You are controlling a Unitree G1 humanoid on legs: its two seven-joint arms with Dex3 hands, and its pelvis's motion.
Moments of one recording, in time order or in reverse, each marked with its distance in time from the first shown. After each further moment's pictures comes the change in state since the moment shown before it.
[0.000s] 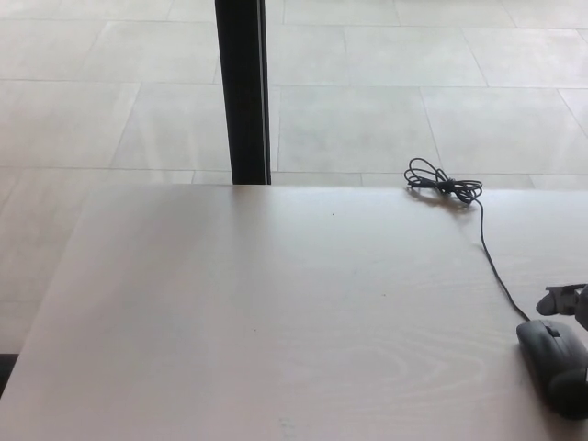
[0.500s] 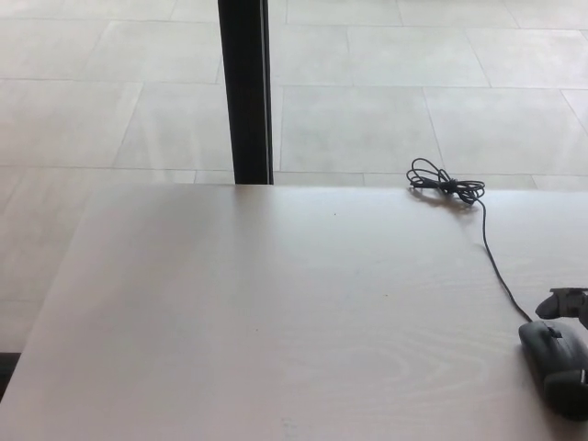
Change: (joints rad) left_arm -0.002 -0.001 0.010 -0.003 -0.025 -0.001 -0.002; right_arm 0.012 0.054 -0.069 0.072 0.052 -0.031 -0.001
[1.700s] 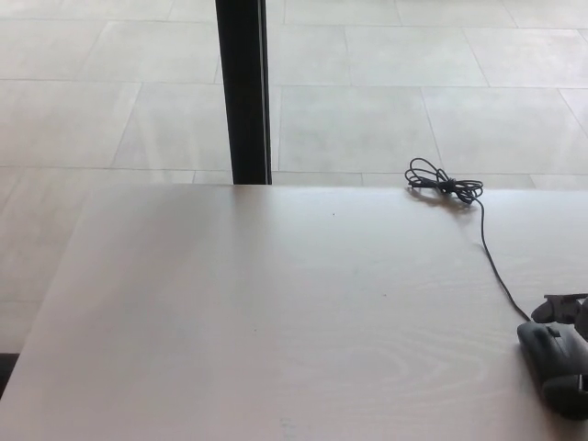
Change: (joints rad) left_arm -0.016 0.013 -0.016 -0.002 -0.012 0.000 0.004; right_arm 0.013 -0.007 0.021 0.031 -0.066 -0.097 -0.124
